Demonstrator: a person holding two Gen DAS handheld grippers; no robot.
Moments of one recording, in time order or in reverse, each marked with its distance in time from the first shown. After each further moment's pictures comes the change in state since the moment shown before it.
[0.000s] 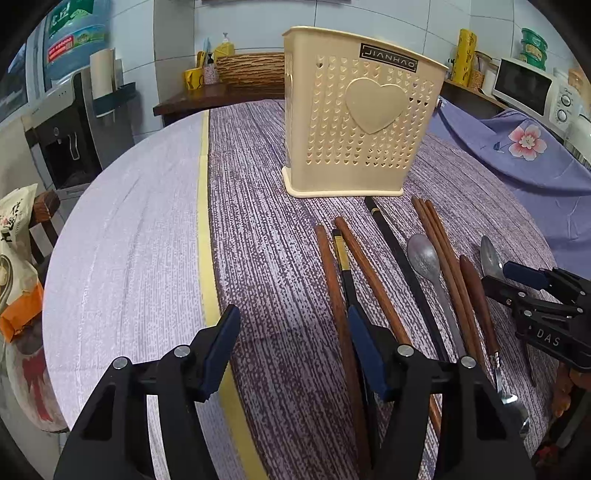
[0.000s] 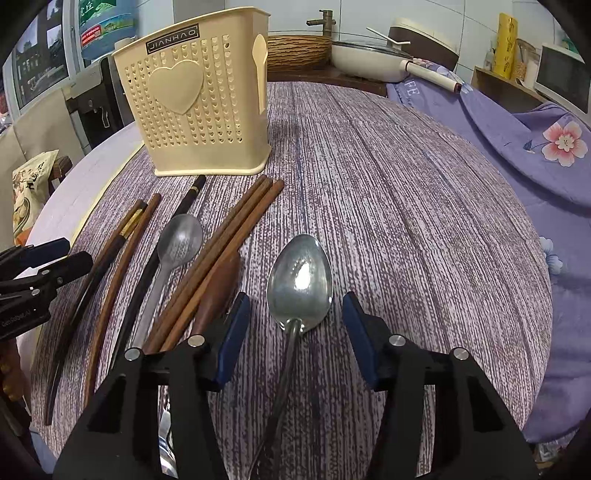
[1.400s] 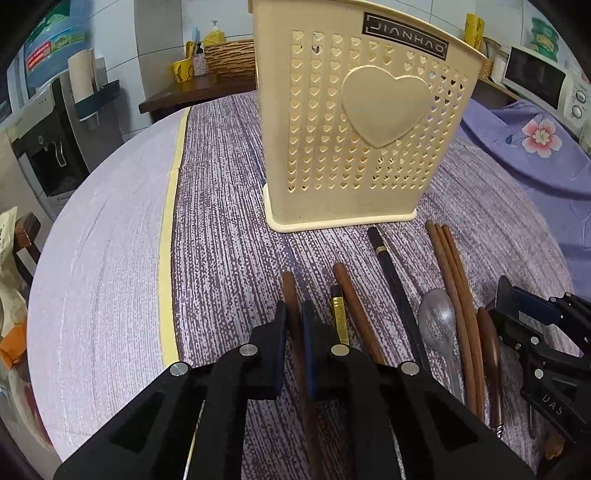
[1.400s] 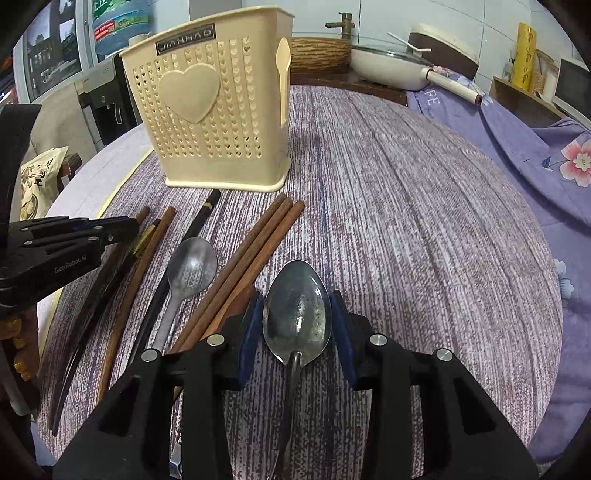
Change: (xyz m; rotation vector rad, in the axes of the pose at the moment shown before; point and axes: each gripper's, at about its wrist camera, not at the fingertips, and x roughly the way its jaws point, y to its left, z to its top) left arm 0.043 -0.015 0.047 0.012 0.059 0.011; right arm 0.008 0.006 0.016 -0.043 -0.020 0.050
